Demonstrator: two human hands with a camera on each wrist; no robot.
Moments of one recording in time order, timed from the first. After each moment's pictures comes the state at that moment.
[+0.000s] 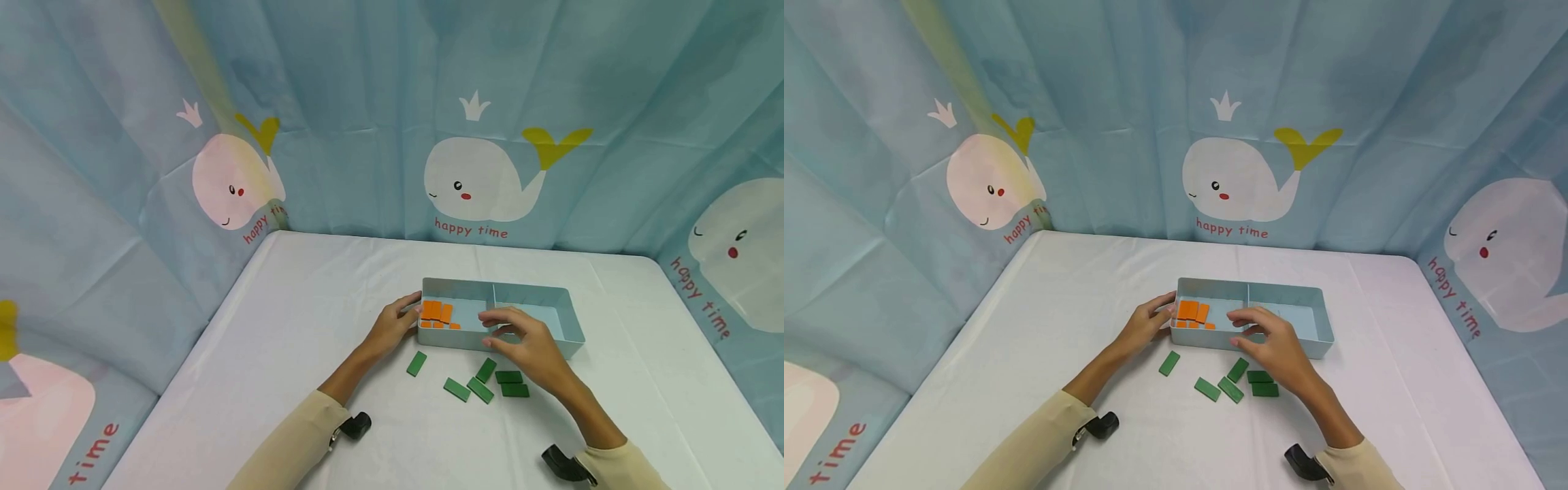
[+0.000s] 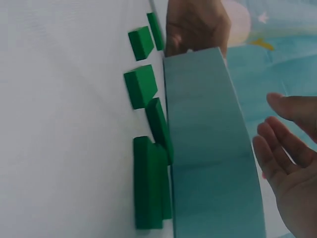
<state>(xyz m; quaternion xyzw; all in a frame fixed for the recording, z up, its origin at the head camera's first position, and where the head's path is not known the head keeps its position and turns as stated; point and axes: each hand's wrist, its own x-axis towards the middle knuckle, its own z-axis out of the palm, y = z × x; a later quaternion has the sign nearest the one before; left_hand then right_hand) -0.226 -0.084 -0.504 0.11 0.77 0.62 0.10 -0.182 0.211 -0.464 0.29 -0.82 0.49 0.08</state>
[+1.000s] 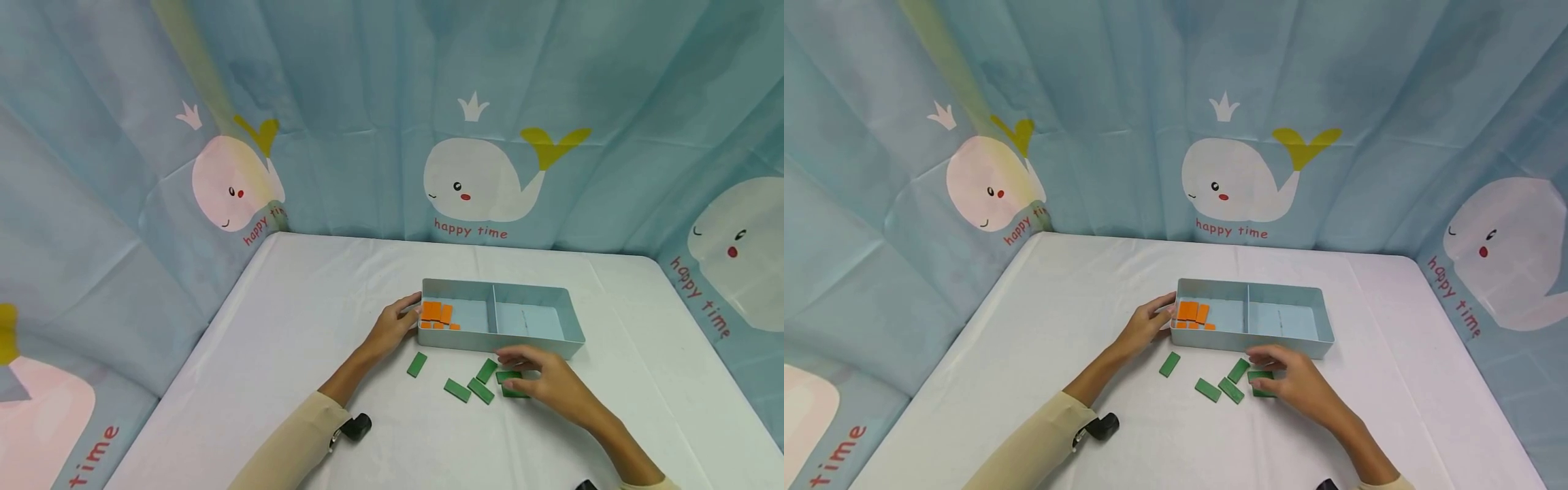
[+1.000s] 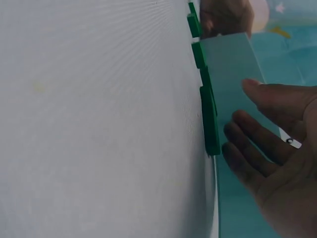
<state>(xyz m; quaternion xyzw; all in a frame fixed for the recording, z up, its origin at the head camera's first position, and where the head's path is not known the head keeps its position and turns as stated) -0.226 -0.083 -0.504 0.10 0.78 0.61 0.09 -0.151 0.251 -0.487 0.22 -0.86 0.46 -0.06</state>
